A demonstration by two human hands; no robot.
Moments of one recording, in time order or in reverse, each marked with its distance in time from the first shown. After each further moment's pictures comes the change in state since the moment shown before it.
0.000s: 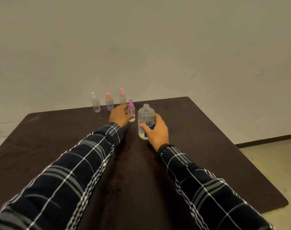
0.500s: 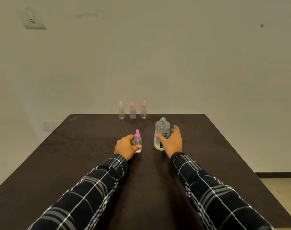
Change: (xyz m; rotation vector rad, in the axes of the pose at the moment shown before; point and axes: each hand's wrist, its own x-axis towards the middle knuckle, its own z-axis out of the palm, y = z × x) left_hand -0.143 -0.020 -0.023 -0.094 0.034 -0.196; right_hand -0.020 -0.011 -0.012 -0.002 0.003 0.105
